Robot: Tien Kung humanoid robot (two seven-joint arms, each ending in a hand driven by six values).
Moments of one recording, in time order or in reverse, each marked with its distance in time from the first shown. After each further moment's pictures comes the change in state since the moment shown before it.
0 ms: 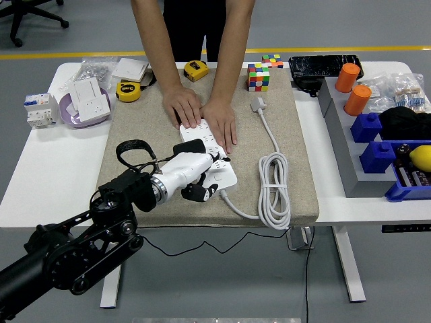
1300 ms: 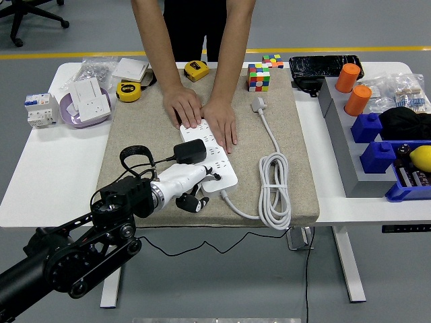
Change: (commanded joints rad) left arm 0.012 -0.001 0.008 0.027 0.014 -0.078 0.056; right arm -0.003 -0.001 0.000 0.000 -0.001 0.000 0.002
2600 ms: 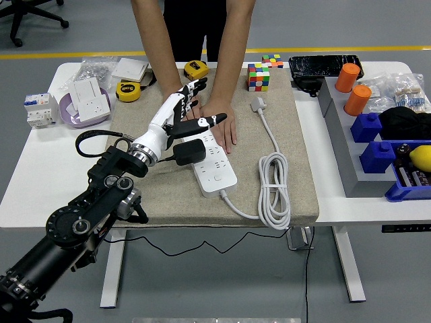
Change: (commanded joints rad) left arm -0.077 -0.151 -0.280 0.320 -0.902 0.331 -0.412; right arm 0.007 0.003 -0.012 0.000 0.009 0.000 0.000
